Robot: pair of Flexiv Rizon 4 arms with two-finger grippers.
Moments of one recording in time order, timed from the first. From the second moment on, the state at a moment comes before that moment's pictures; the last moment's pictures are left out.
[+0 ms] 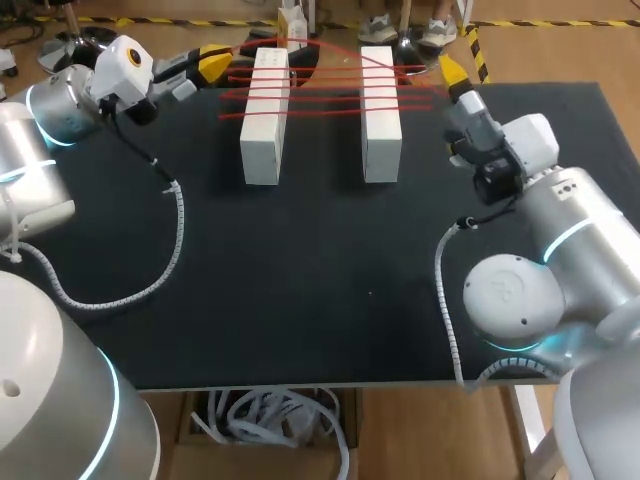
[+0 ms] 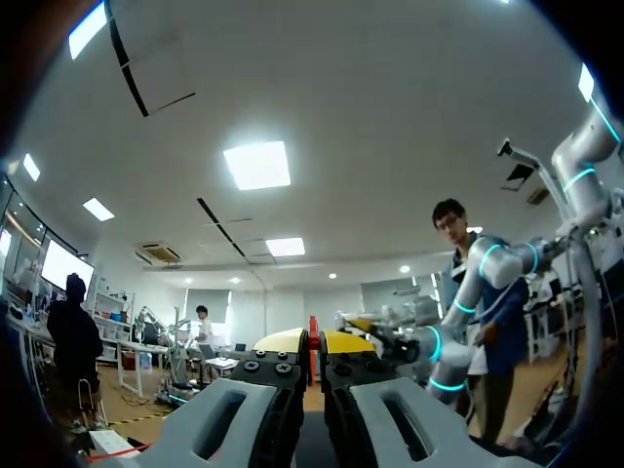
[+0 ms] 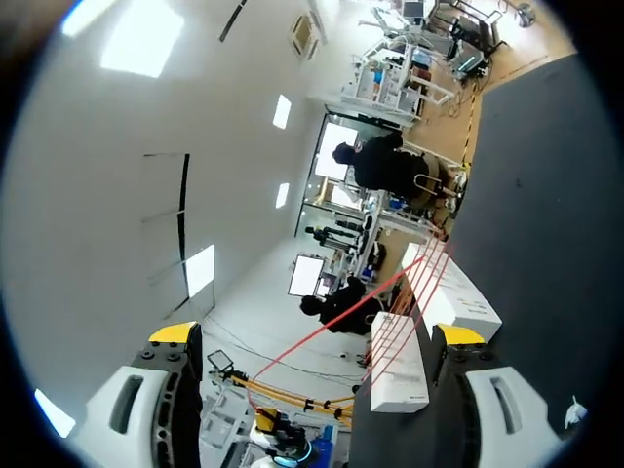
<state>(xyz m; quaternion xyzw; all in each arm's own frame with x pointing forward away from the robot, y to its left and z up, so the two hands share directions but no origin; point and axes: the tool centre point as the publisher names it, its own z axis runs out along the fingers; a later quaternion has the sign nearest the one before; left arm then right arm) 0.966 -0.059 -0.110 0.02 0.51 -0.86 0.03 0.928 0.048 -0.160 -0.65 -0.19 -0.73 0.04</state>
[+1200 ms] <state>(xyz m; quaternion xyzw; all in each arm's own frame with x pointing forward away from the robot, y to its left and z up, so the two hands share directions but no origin) 0.966 -0.059 -0.110 0.02 0.51 -0.86 0.03 0.935 0.085 -0.144 -0.63 0.17 -0.70 0.28</state>
